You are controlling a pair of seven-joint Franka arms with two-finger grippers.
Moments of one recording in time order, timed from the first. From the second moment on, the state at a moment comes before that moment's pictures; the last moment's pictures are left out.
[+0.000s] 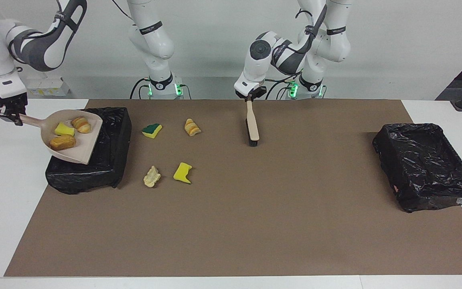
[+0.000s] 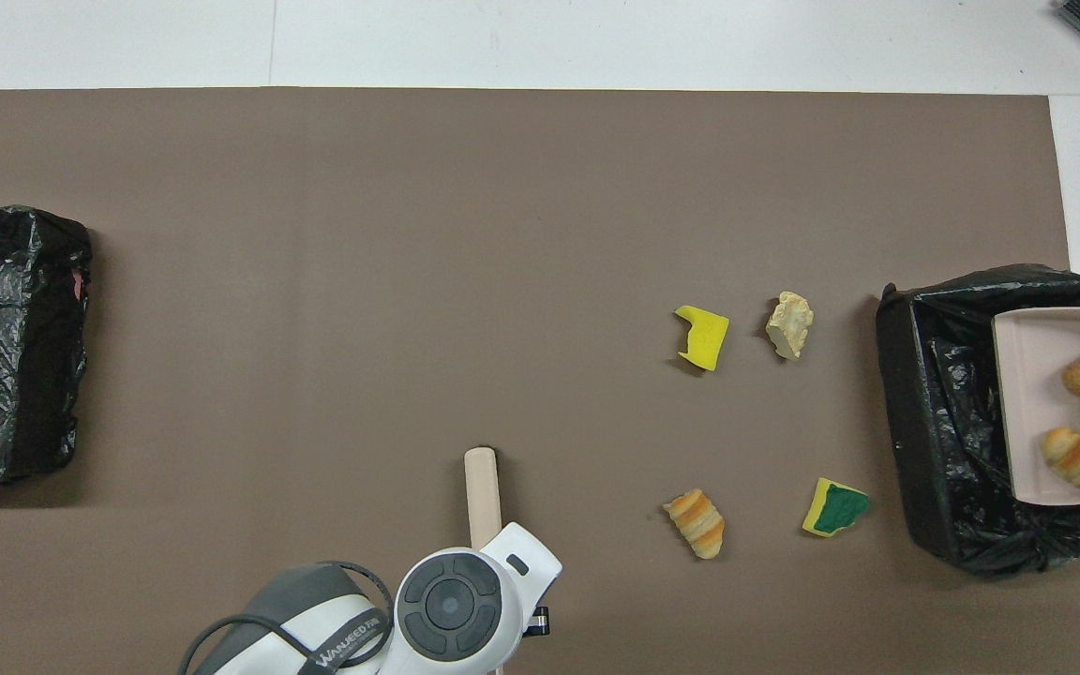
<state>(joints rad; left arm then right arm) -0.79 -0.15 -0.14 -2.40 -0.30 2.06 -0.74 -0.65 -0.02 0.09 -1.97 -0.29 2.16 -2.04</state>
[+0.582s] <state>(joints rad) -0.79 -0.15 -0.14 -2.44 -0.30 2.08 -0.65 -0.47 -0.04 0.09 -2.01 -0.66 2.08 -1.71</state>
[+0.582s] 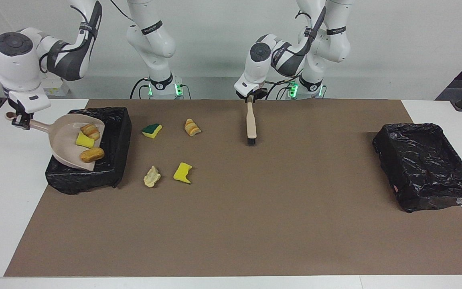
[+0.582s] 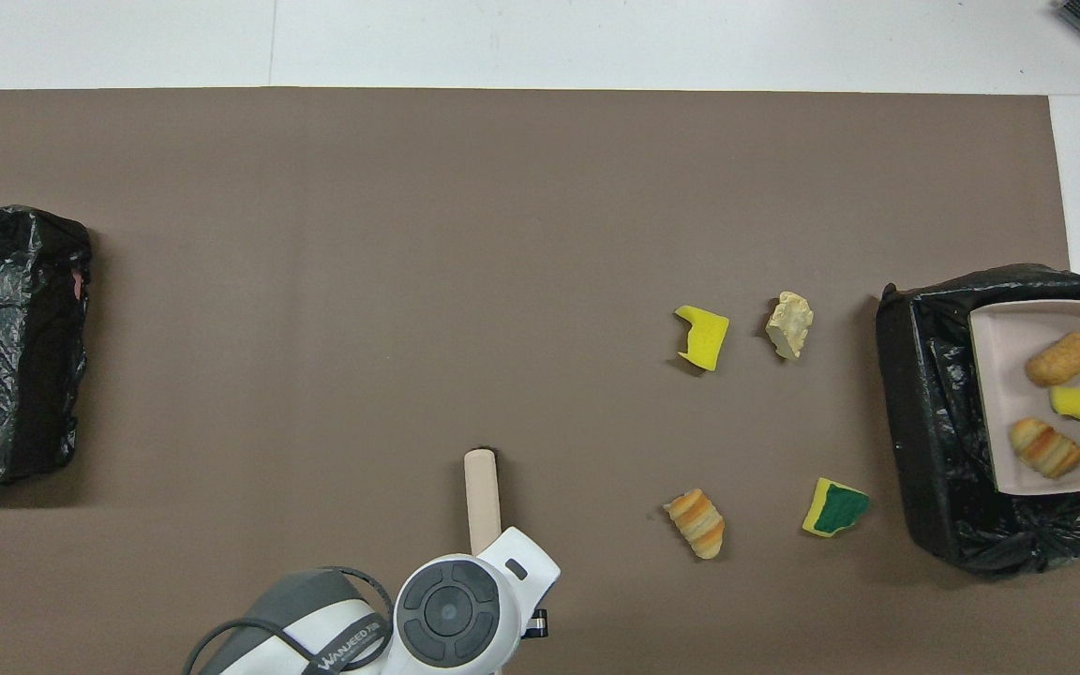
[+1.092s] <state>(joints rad) -0.78 -0.15 -0.12 -2.41 -0.30 2.09 -0.65 -0.39 -0.11 0.10 -2.07 -0.85 2.04 -1.58</state>
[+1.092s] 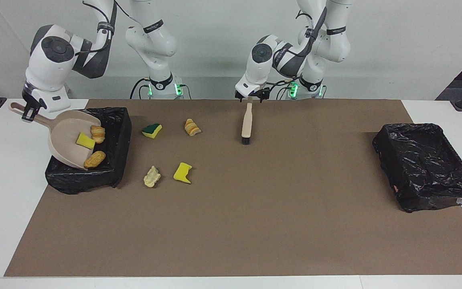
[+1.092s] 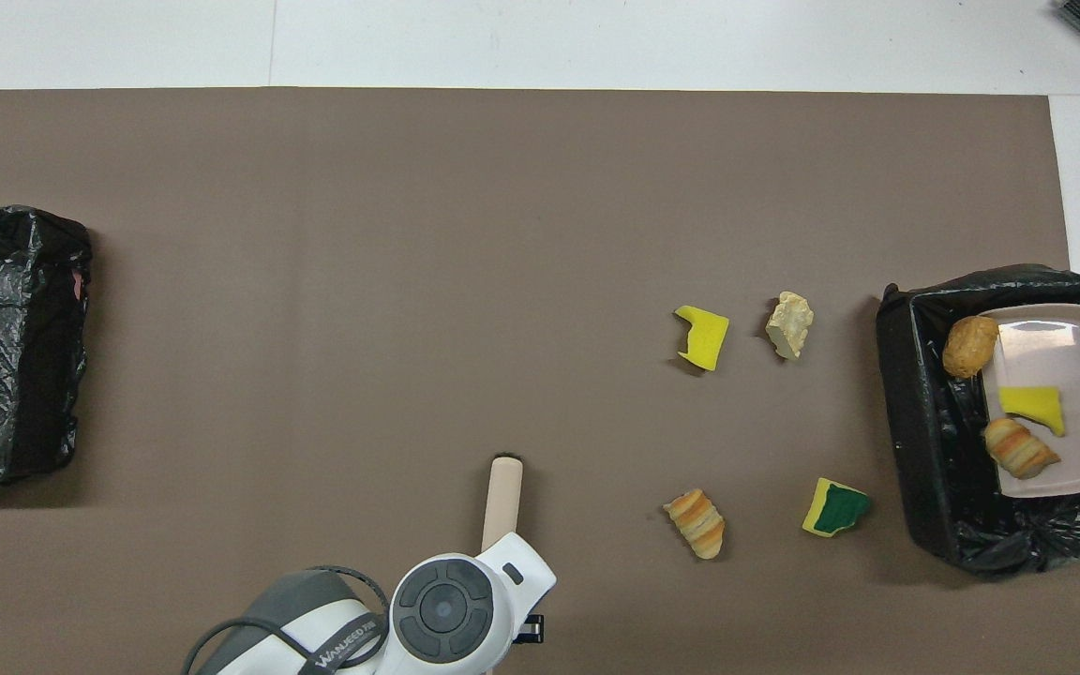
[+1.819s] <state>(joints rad) -0.36 -0.18 -0.10 -2.14 -0.18 1.93 -0.44 -0.30 -0.21 0.10 -2.04 -0.95 1.91 -1.61</state>
